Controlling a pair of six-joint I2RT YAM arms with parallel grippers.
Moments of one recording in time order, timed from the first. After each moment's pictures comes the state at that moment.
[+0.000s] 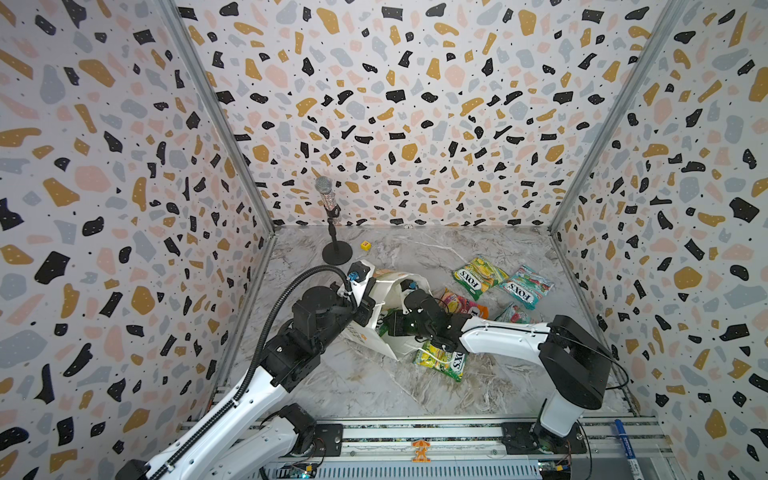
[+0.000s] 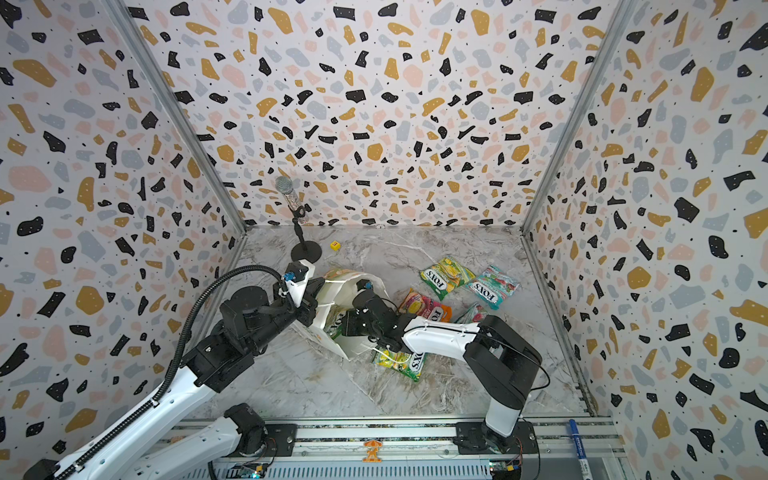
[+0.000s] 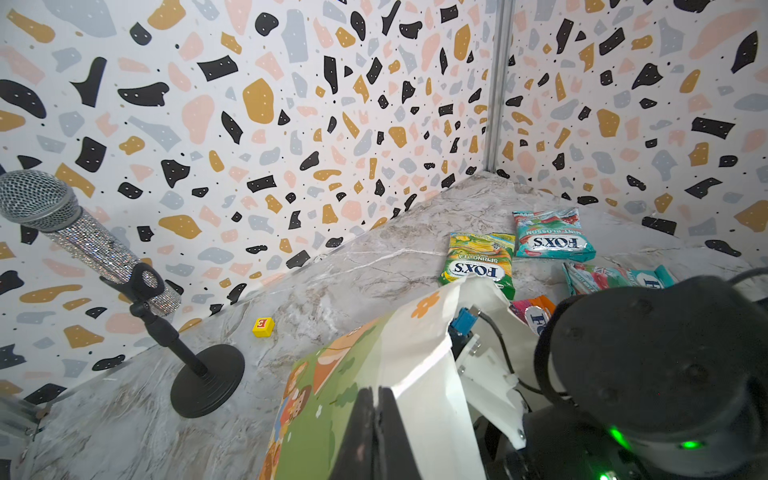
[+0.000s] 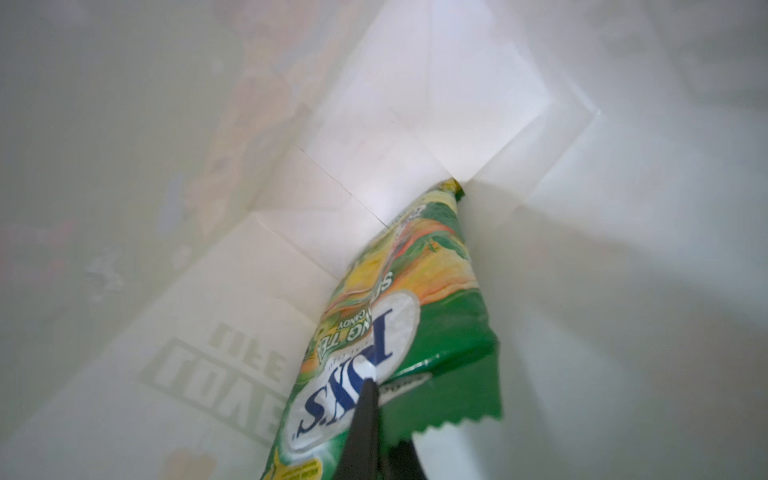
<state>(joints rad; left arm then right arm) -0.63 0.82 0.82 -0.19 -0.07 0.11 0.98 1.70 1.04 0.09 -0.07 0.80</state>
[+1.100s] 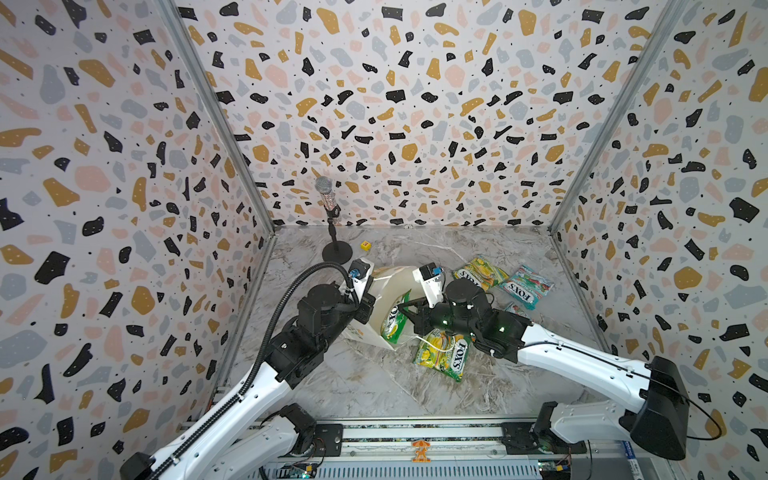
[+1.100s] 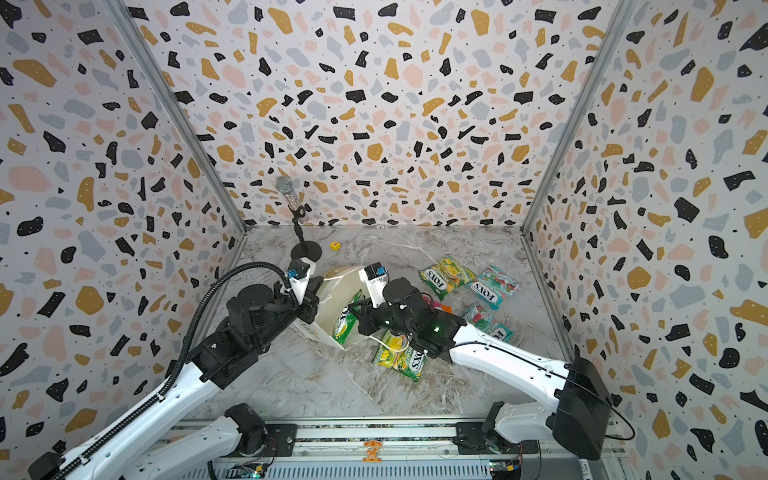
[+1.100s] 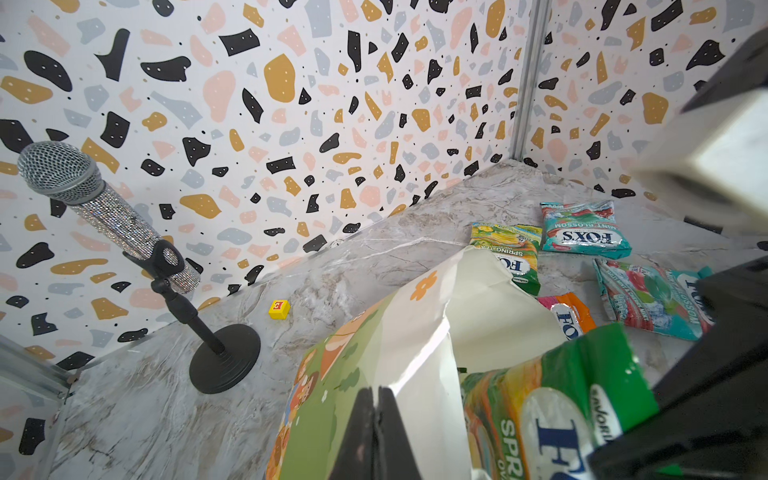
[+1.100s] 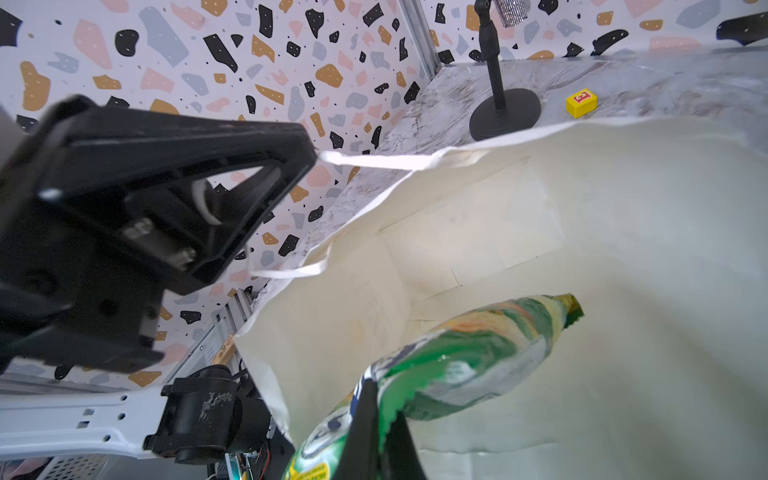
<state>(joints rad) -0.63 0.85 0.82 -0.20 -0.14 0.09 0.98 1.27 1.01 -0.10 -0.14 0.50</state>
